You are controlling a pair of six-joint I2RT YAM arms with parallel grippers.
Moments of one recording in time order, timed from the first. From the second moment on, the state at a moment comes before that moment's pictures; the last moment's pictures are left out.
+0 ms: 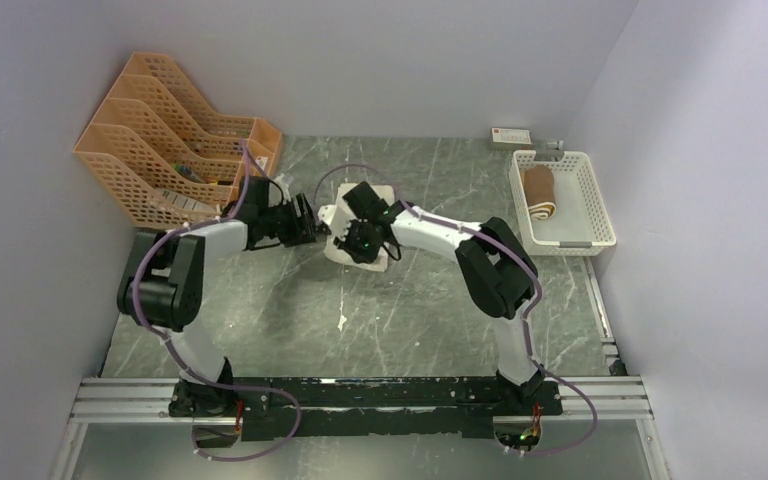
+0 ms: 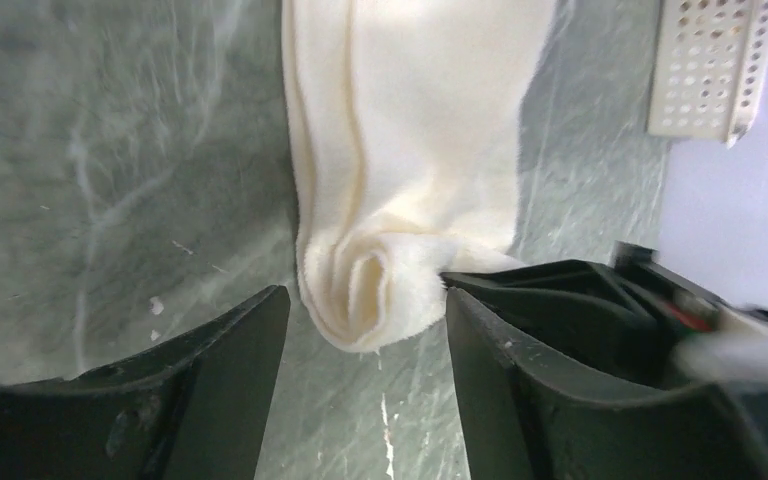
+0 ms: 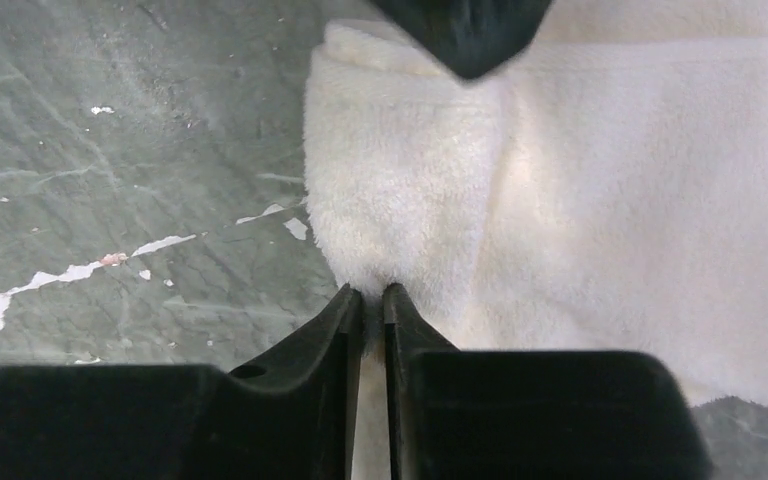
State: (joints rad) left arm -0.21 1.77 0.89 0.10 0.59 -0.56; right arm 0.78 2.04 1.44 -0.44 -0.19 -0.49
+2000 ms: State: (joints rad) left arm -0.26 1.93 0.95 0.23 0.60 -0.60; right arm 0.47 2.53 2.02 -0.80 -1.05 -0.17
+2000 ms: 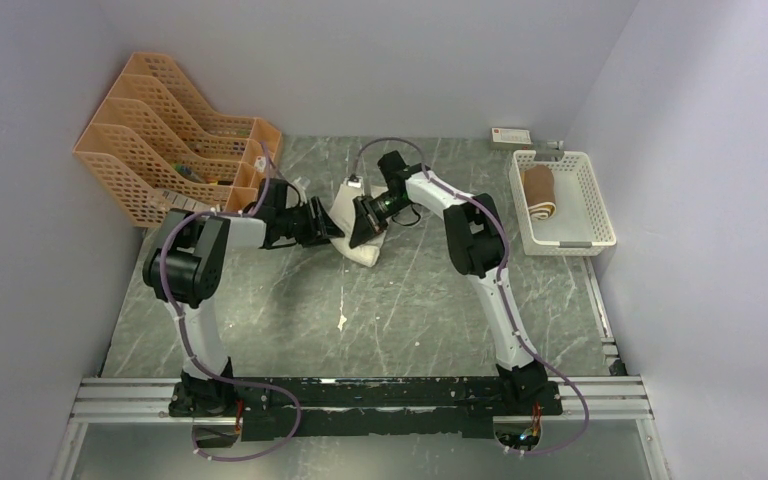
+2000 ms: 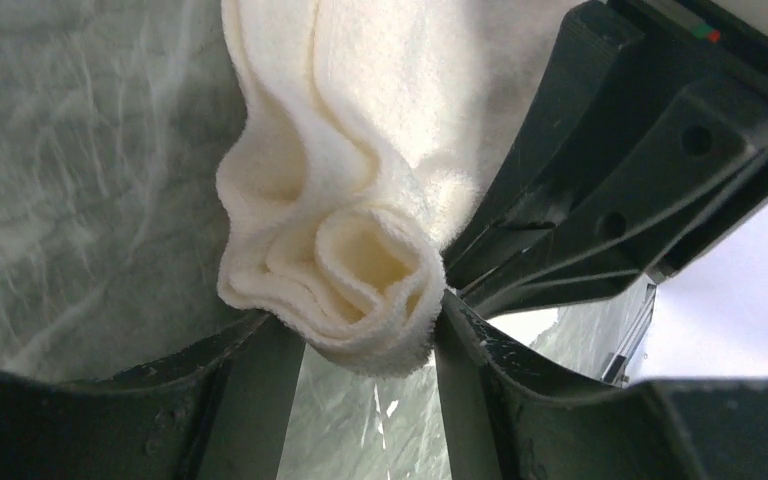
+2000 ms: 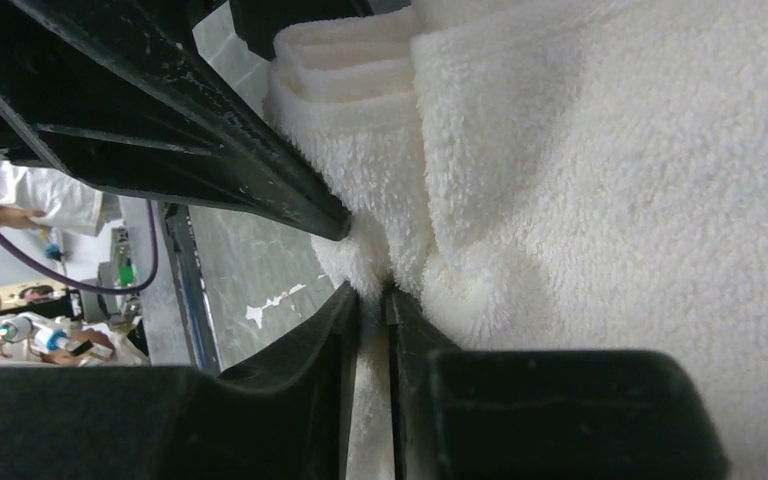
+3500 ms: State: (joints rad) left arm -0.27 1.99 1.06 0.17 0.57 -0.53; right arm 0.89 2.03 1.51 -0.32 0.15 -0.33
